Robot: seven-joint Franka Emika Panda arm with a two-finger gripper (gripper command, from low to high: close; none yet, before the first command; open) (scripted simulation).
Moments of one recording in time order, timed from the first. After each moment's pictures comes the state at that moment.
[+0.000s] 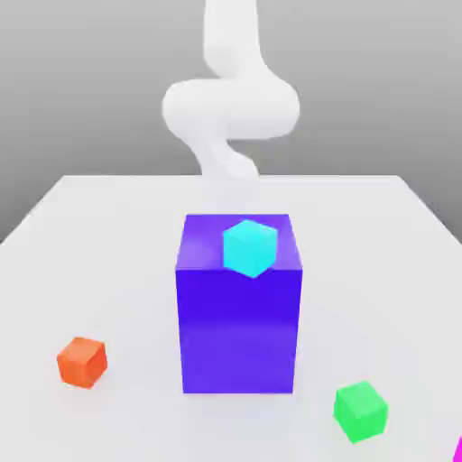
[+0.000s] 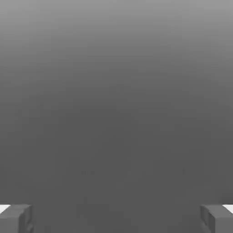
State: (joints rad) arm 0.00 -0.71 0.03 -2.28 -0.01 2.32 0.82
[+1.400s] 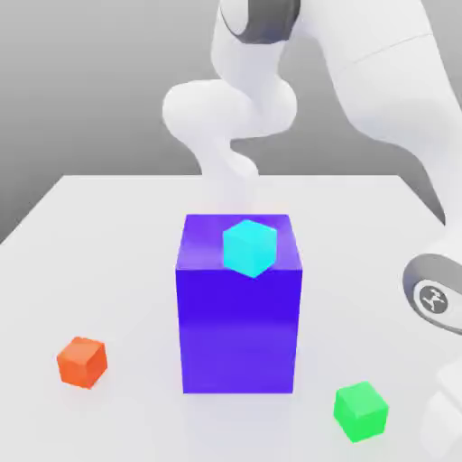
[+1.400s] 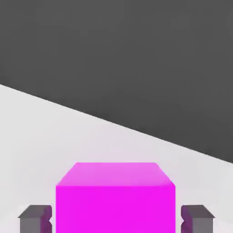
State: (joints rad) arm 0.28 0.65 0.26 -2.01 -0.32 2.62 1.23
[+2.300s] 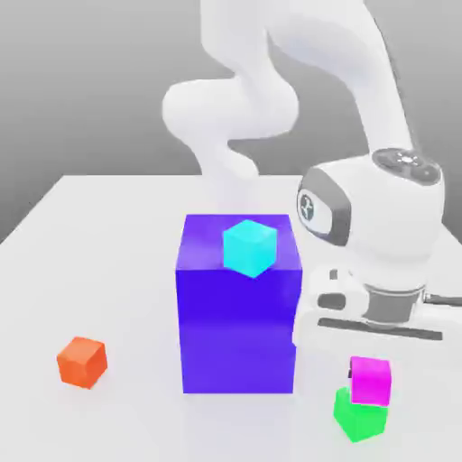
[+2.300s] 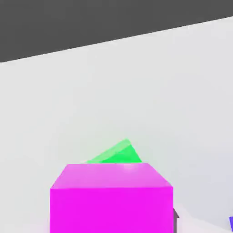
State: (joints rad) arm 0.15 0.27 0.22 -2.50 -0.15 2.75 1.48
